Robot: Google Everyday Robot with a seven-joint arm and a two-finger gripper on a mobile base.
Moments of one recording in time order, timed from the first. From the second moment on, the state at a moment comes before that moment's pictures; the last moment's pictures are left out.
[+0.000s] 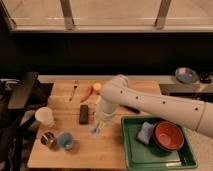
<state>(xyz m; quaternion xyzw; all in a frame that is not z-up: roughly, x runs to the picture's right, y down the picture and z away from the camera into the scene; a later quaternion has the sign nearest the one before) -0.037 0.164 0.702 -0.30 -0.26 -0.26 0.88</state>
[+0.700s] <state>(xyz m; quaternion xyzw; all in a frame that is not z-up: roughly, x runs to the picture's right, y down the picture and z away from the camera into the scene) -0.080 0.149 0.685 -0.29 -0.29 -0.28 0.87</state>
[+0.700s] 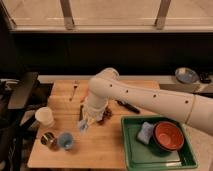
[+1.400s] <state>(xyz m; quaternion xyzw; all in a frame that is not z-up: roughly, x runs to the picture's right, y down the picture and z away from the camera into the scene) -0.158 0.134 0.683 -0.24 -0.35 -0.32 0.85</state>
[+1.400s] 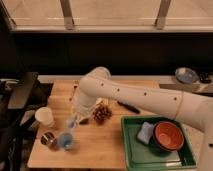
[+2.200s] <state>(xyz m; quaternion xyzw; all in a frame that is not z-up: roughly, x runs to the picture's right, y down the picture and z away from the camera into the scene) -0.317 0.094 0.686 -0.19 -0.44 -0.38 0.79</state>
